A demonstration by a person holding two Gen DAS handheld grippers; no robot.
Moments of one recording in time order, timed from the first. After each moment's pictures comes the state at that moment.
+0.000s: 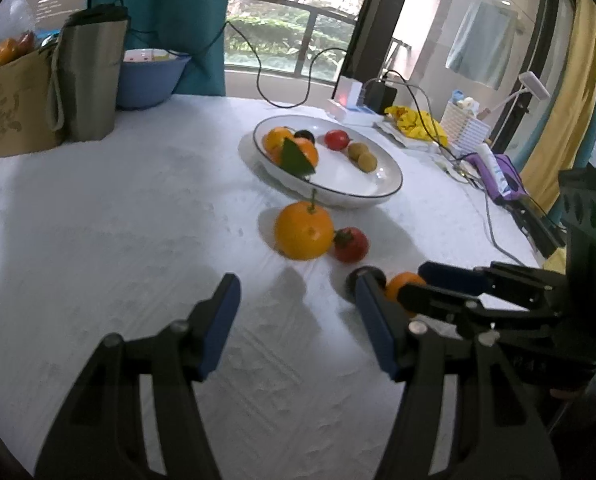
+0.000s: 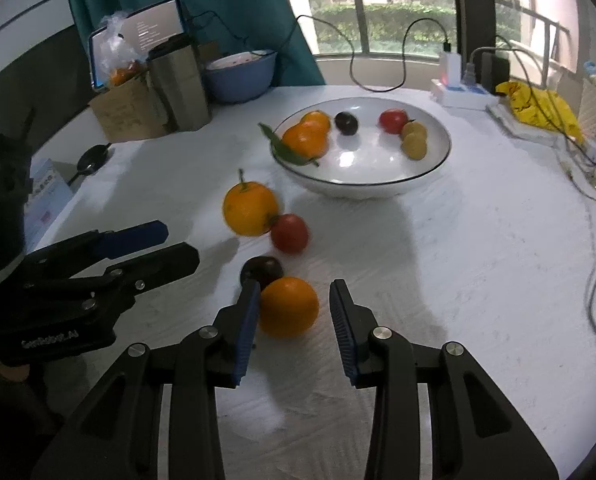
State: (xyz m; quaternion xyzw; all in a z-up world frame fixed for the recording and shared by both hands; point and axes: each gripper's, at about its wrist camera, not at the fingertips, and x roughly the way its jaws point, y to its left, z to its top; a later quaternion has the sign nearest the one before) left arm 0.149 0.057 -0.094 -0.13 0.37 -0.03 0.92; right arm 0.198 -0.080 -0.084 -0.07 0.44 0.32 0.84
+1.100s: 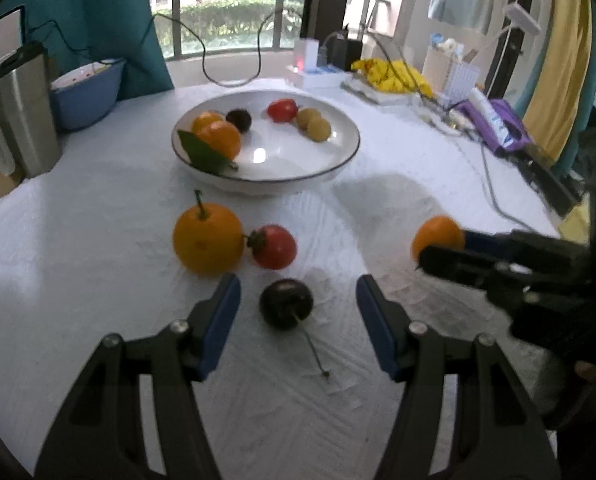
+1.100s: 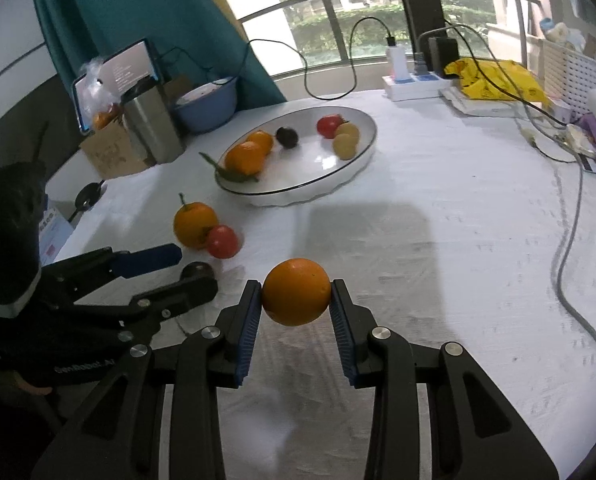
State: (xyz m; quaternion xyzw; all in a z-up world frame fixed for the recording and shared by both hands) left arm 0.196 -0.015 -0.102 -0.04 0.42 -0.04 0.90; right arm 0.218 -0.150 -0.081 0.00 0.43 0.31 0.85
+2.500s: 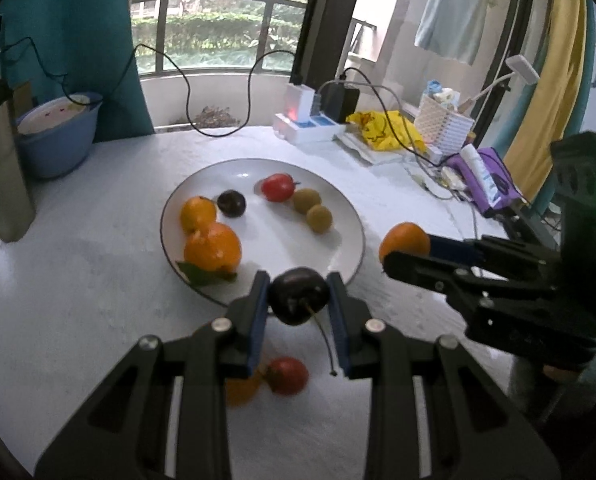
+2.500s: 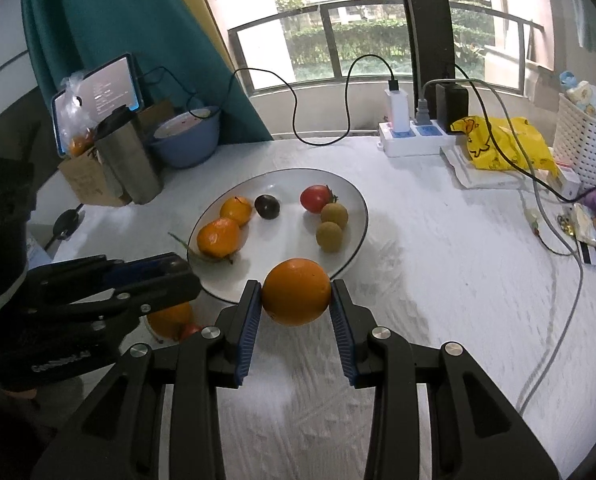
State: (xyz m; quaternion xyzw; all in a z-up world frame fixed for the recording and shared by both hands) left arm 0.262 0.017 -0.063 -0.08 0.39 -0.09 0.92; right arm 0.289 -0.121 -0.049 -0.03 0.41 0.29 0.86
